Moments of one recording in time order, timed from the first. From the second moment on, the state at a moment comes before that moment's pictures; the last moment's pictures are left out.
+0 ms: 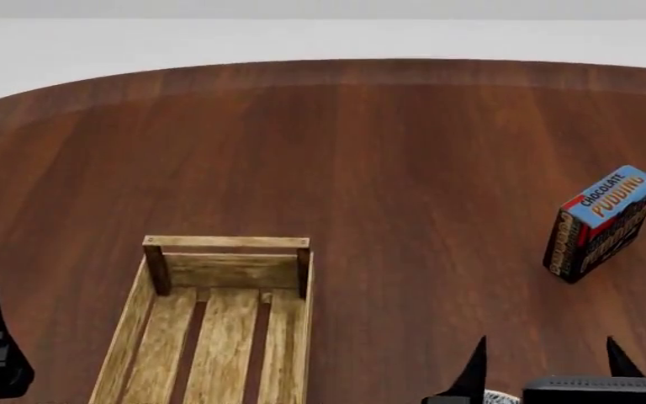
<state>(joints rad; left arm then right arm) -0.10 -0.29 -0.05 0.83 -0.27 -0.75 -0.32 0.12 0.29 0.03 -0.96 0.22 1.15 0.26</state>
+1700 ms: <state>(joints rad) -0.10 -0.32 -0.02 0.84 -0.30 -0.74 -0.36 0.10 0.35 -0.21 -0.79 0.32 1.30 0.20</state>
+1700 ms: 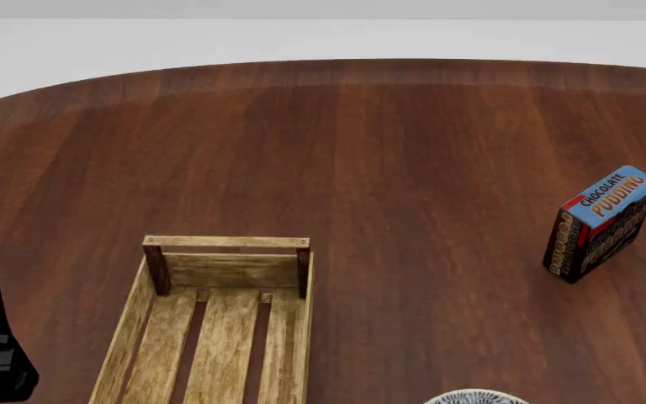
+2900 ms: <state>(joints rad) -0.10 -0.33 0.03 0.81 -0.29 -0.71 -0.37 0.12 0.37 -0.32 -0.50 0.31 1.18 0.16</state>
